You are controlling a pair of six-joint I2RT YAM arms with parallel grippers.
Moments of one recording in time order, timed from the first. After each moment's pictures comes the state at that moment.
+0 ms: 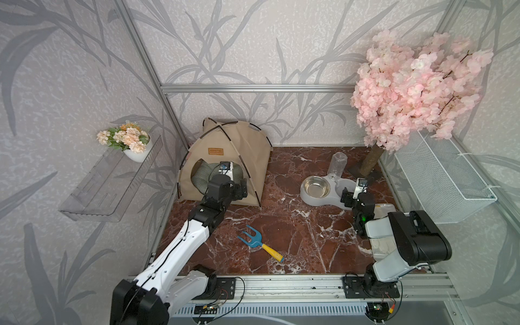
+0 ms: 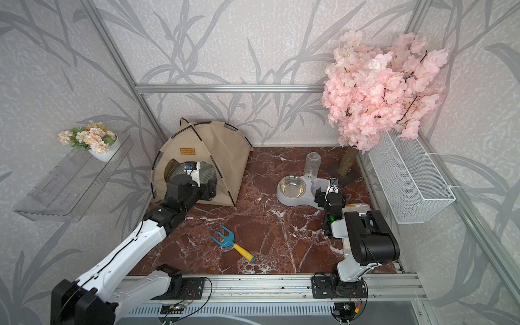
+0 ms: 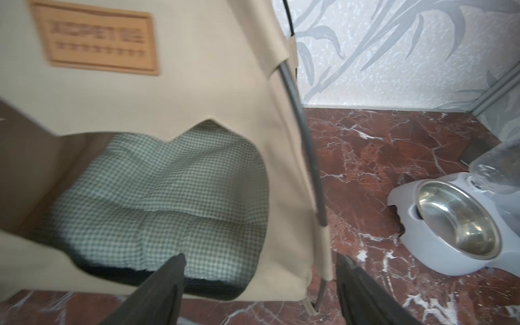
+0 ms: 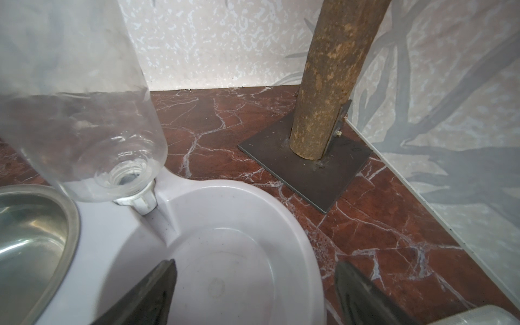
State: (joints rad) left arm -0.31 0.98 0.72 -0.19 -0.21 -0.20; right arm 0.05 1.60 0.33 0.94 0.27 0.05
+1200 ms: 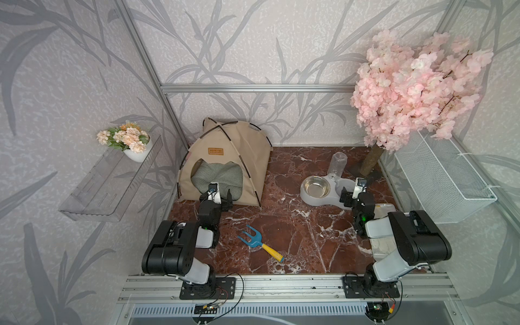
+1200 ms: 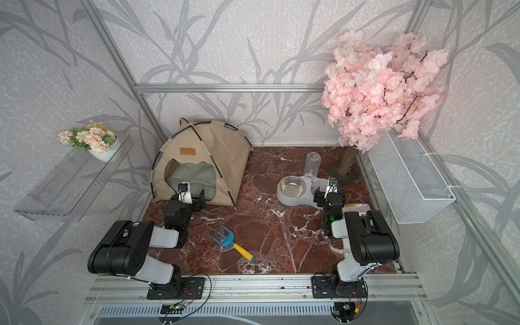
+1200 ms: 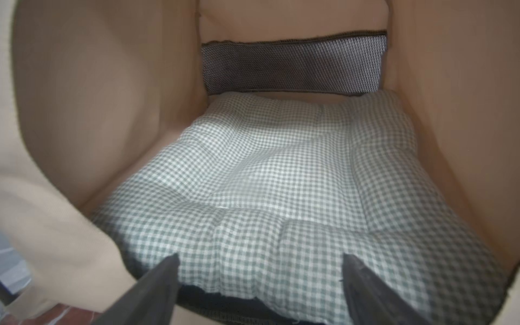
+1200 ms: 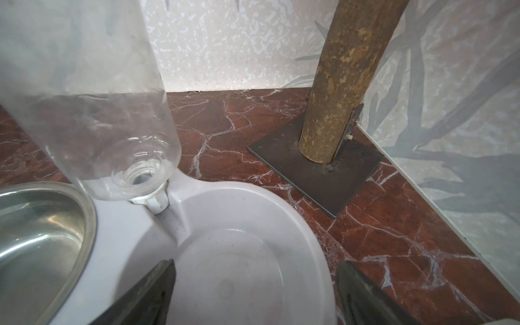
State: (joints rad) left arm -0.01 1.51 0.22 1.10 -0.09 0.03; right arm 0.05 1.60 0.33 0.95 0.23 0.05
